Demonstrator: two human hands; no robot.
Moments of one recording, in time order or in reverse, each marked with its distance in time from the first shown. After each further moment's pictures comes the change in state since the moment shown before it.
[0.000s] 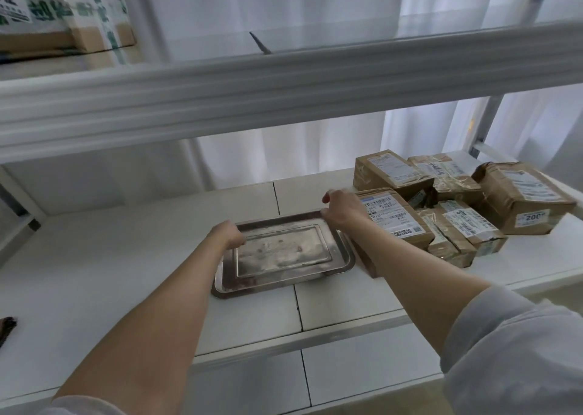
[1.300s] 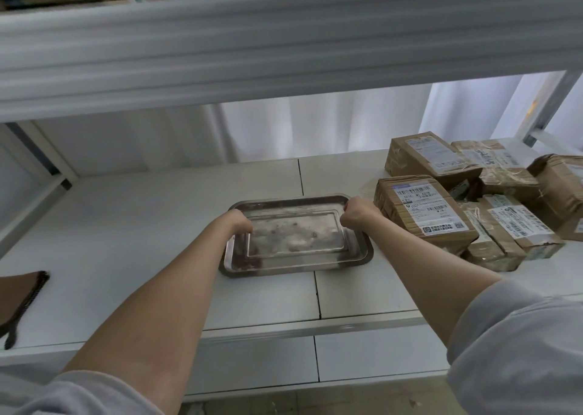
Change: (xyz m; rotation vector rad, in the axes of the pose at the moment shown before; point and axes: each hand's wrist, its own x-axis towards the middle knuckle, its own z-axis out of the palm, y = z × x) left_hand -0.005 -0.022 -0.003 -0.061 -0.188 -0.100; right_hand 0.022 0.005 0.053 -0.032 -0.296 0.109
